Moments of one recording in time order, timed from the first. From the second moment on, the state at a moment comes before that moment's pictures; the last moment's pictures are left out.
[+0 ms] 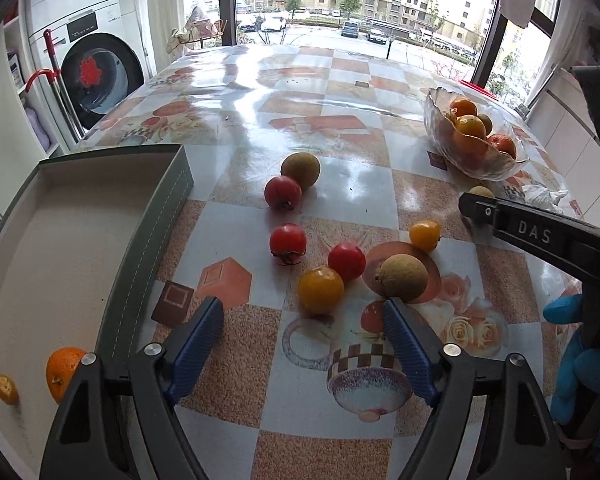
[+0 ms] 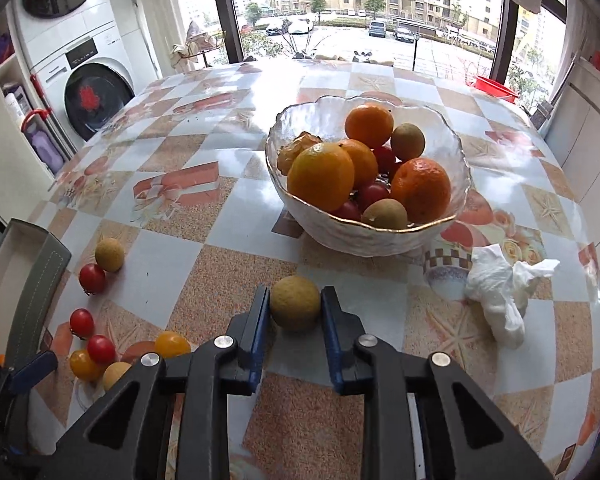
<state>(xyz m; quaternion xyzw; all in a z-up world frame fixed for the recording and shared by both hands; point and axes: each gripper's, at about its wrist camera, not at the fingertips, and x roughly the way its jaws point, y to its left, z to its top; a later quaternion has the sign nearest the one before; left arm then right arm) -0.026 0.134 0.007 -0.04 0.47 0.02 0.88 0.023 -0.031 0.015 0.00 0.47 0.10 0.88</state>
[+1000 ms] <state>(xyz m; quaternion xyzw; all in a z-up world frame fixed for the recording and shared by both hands) -0.118 0.235 0.066 -0.06 0.39 0.05 0.92 -0.075 0.025 0.056 0.02 0.49 0.24 0.84</state>
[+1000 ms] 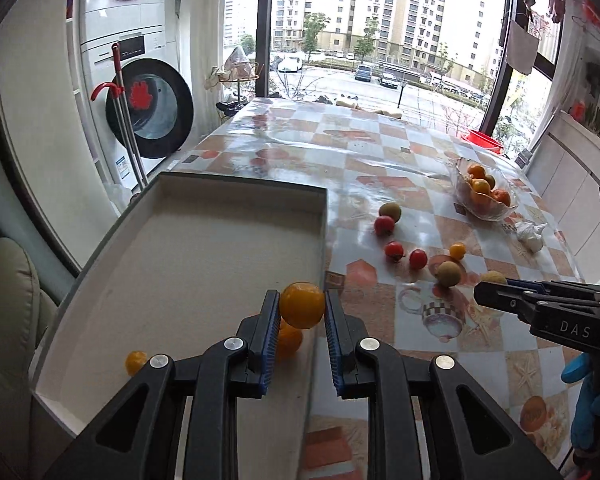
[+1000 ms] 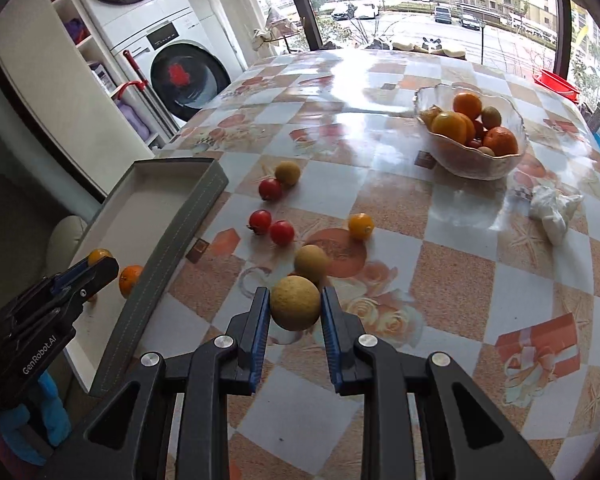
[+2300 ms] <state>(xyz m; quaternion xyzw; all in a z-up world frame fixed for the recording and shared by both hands) -0.127 0.128 0.037 0.05 0.39 -0.02 0.92 -0.101 -0.050 0.024 0.03 0.49 0.04 0.87</state>
